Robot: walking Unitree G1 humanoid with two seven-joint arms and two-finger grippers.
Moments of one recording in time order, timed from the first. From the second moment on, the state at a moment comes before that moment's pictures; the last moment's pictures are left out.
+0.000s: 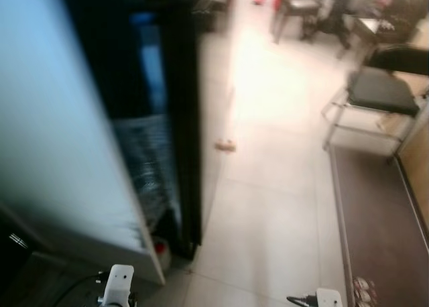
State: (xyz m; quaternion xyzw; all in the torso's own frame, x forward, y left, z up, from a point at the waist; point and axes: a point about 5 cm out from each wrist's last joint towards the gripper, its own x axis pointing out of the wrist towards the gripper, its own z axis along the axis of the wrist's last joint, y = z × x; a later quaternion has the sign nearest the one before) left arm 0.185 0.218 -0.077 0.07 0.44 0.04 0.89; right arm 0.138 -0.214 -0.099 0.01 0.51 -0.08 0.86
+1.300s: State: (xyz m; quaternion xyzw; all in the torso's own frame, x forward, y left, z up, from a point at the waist) left arm 0.165 0.234 -0.082 0.09 0.46 0.05 0.88; right arm 0.283 -0.243 0.016 -0.08 0.15 -0.13 0.98
